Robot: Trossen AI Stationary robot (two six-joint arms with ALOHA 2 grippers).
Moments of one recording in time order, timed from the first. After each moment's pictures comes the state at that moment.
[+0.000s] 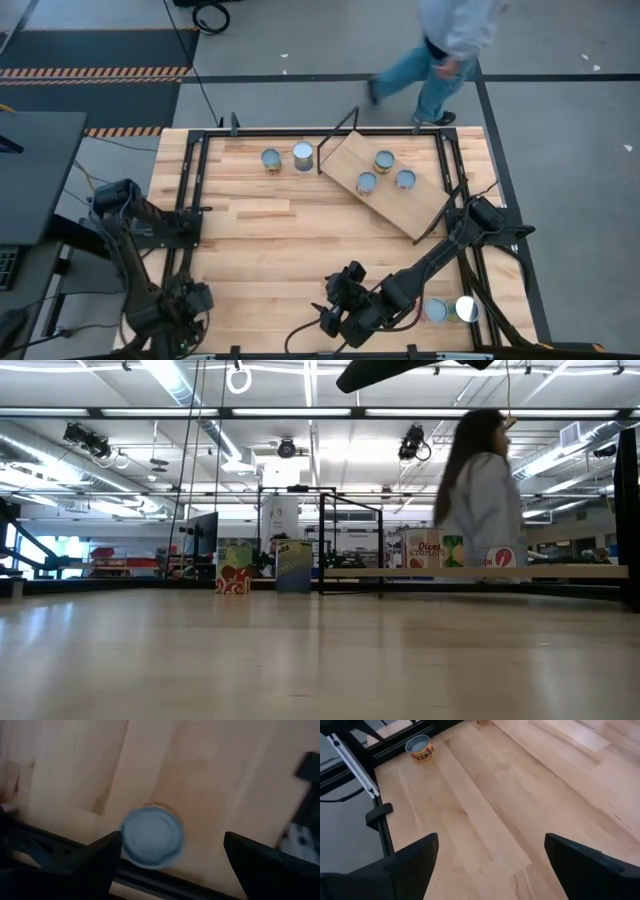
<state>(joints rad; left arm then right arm) -1.23 1.59 1.12 -1.10 -0.16 -1.54 0.65 2.02 1.66 -0.59 0.71 1.03</state>
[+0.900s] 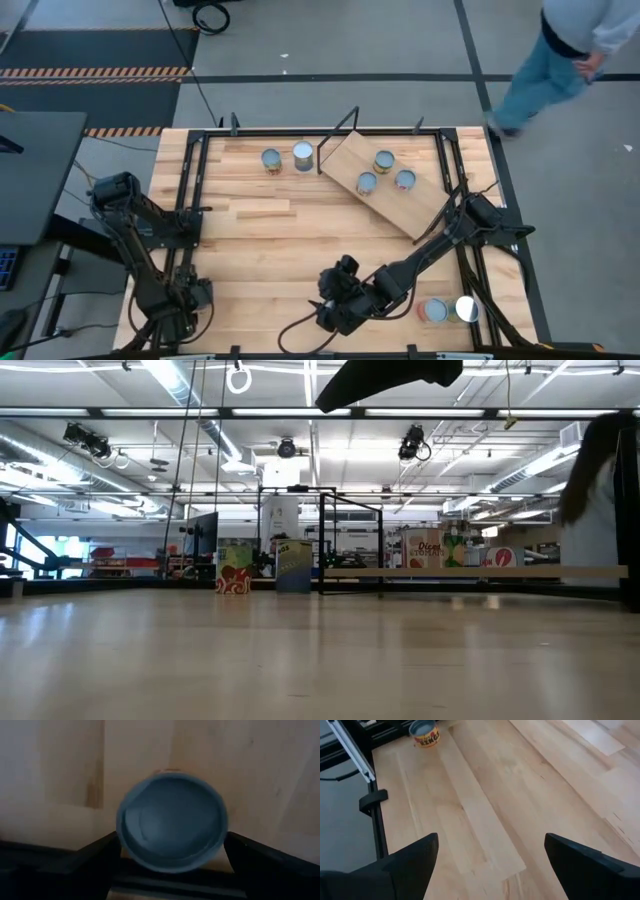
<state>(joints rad) -1.23 1.52 0.84 -0.85 -0.02 -1.36 0.59 2.02 1.66 -0.58 0.59 0.89</state>
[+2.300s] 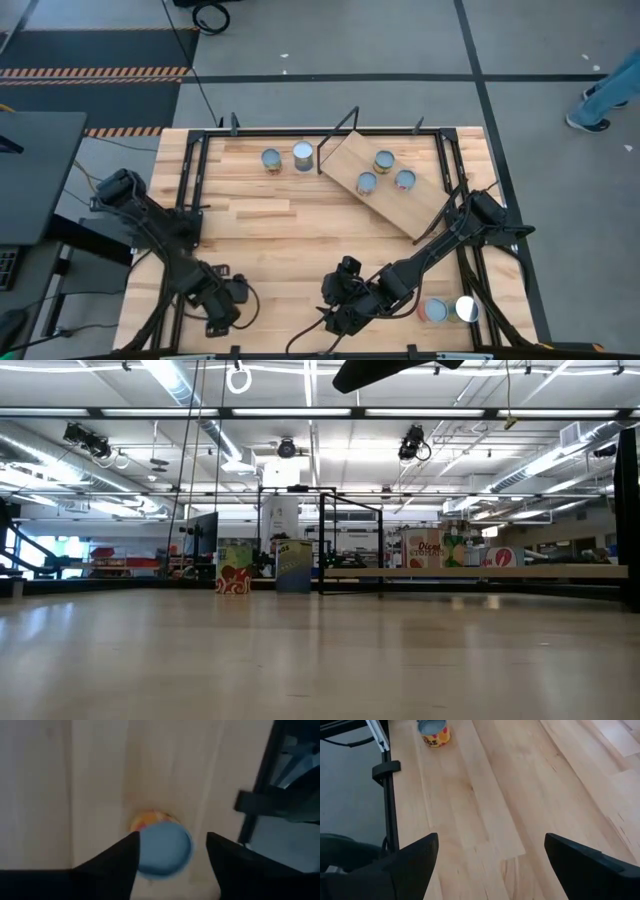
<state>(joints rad) -0.87 1.52 1.02 -0.80 0.08 -1.02 0.61 1.99 1.66 -0.63 0.50 0.79</state>
